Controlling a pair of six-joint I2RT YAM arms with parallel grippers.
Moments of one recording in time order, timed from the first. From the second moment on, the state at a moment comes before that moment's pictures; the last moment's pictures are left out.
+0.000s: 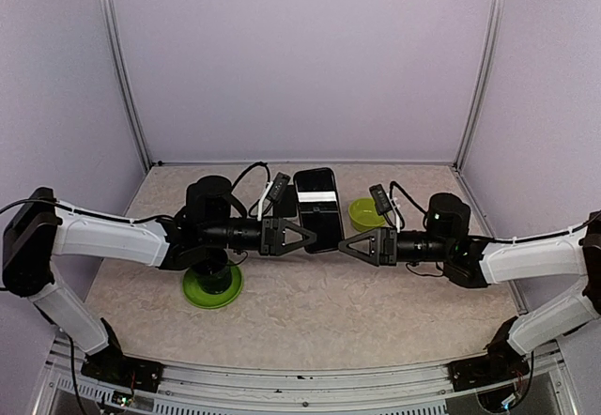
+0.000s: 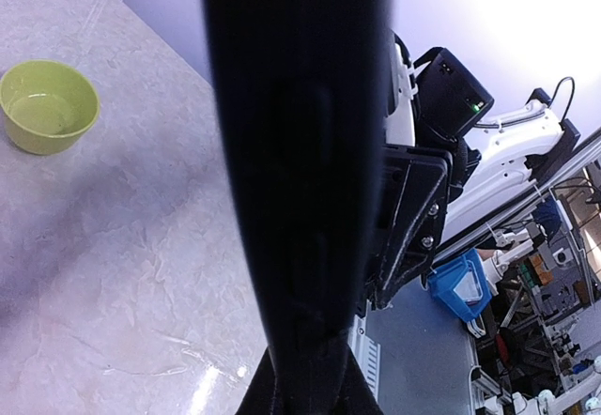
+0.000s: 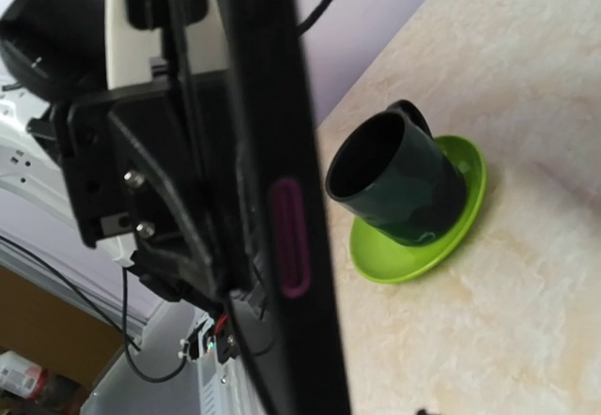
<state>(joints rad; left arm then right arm) -0.86 1.57 0.84 0.55 0.59 -0.65 0.73 1.32 0.53 0.67 -0.68 0.73</state>
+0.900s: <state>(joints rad) -0.88 1.49 0.85 0.39 0.38 -0.56 0.74 1.34 0.73 0.31 -0.62 0.58</state>
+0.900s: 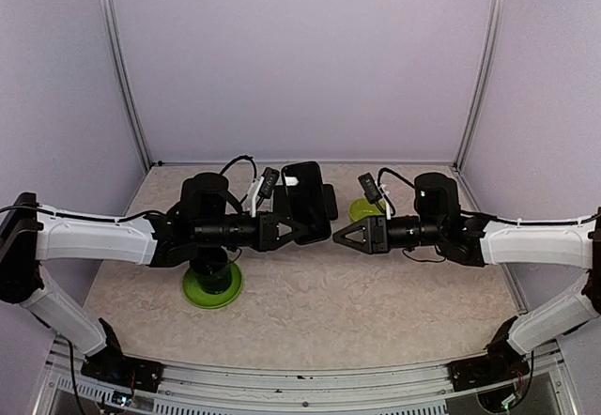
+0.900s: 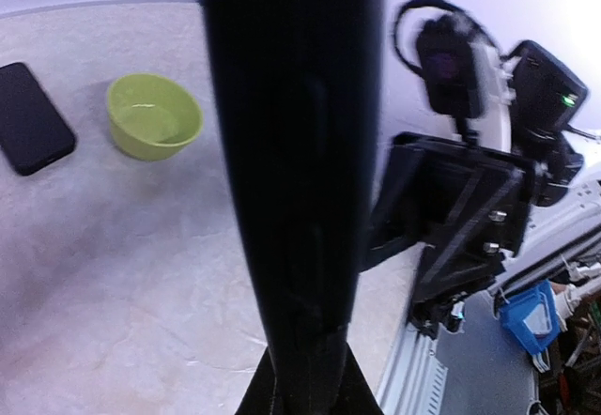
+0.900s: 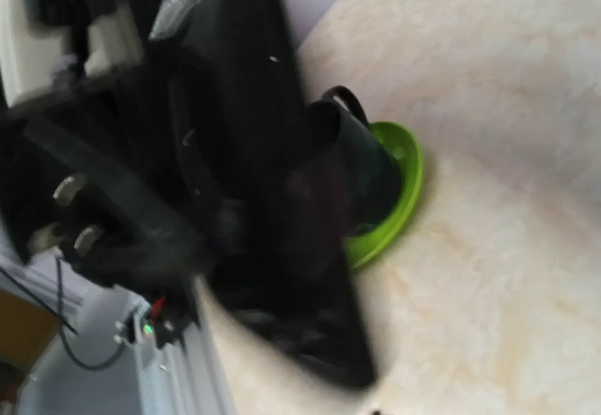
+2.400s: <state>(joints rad) -0.36 2.01 1.66 -0.66 0.46 -0.25 0.72 1.10 0.68 0.07 -0.52 0.39</state>
